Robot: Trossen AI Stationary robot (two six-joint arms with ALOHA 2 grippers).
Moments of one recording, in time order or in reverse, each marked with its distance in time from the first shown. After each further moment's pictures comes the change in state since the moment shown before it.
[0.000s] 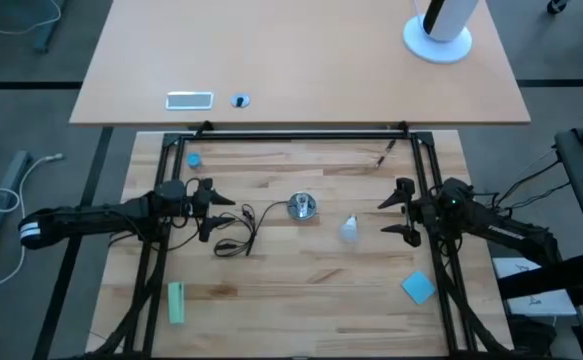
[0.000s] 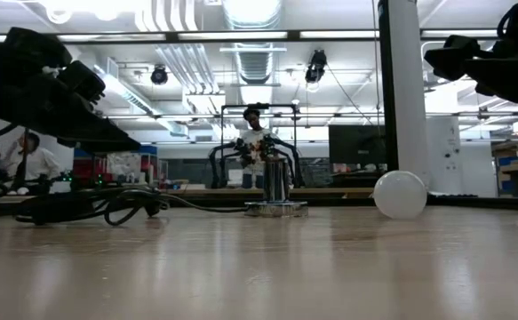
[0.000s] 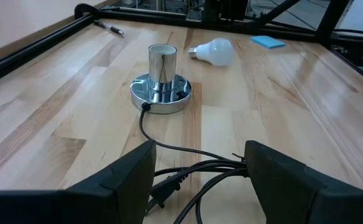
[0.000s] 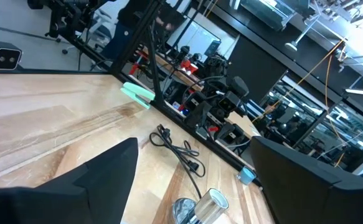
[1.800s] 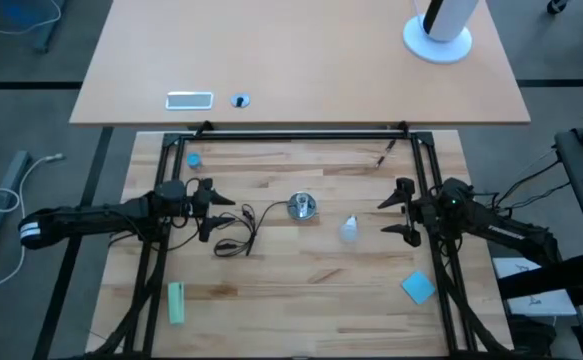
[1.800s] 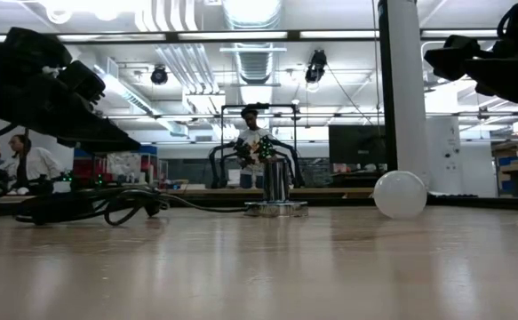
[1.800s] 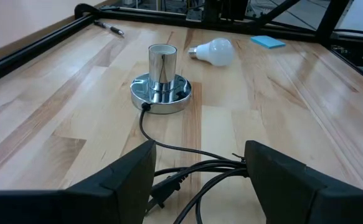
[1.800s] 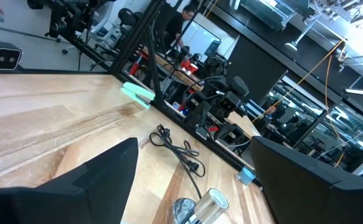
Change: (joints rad) left arm 0.000 0.000 0.000 0.000 0.000 0.000; right arm 0.000 0.000 0.000 0.000 0.000 0.000
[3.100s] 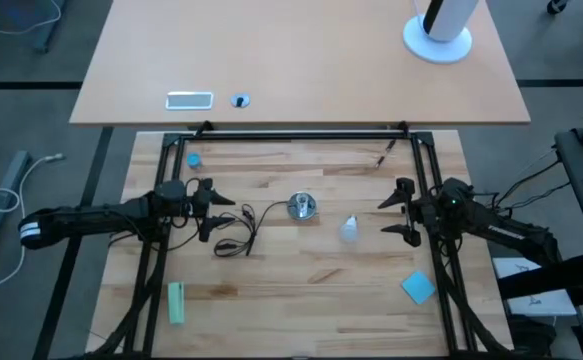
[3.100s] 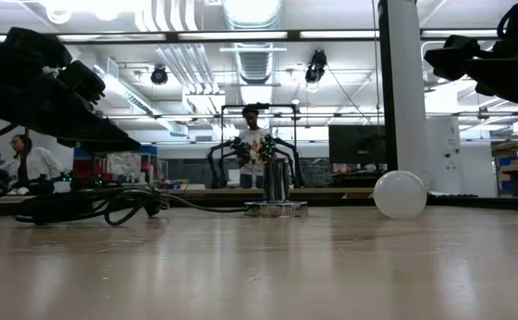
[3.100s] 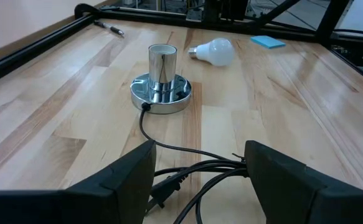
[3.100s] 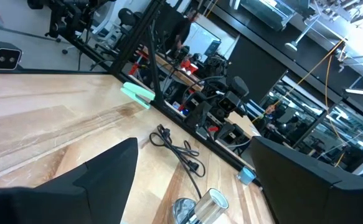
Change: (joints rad) left arm 0.001 0.000 0.000 0.000 0.000 0.000; right arm 0.000 0.000 0.000 0.000 0.000 0.000
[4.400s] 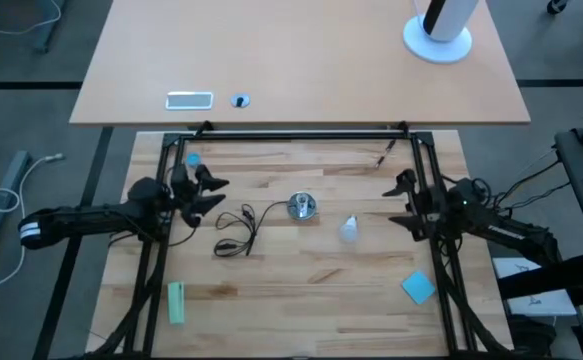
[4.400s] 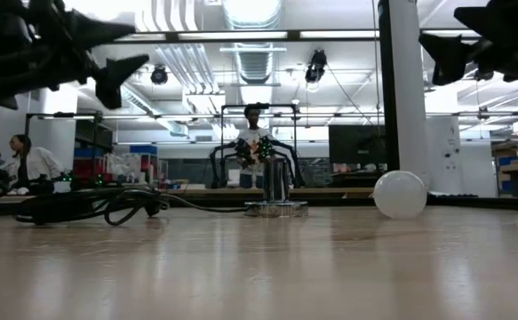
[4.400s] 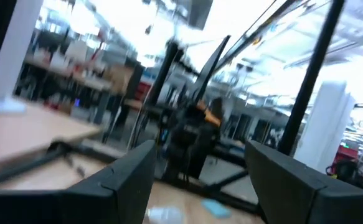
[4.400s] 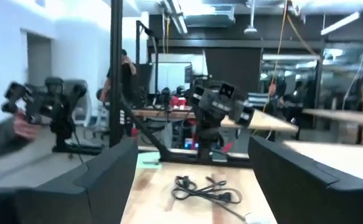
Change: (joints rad) left arm -0.001 0.000 0.000 0.656 -0.026 -0.435; right arm -0.001 0.000 0.000 0.240 0.109 0.724
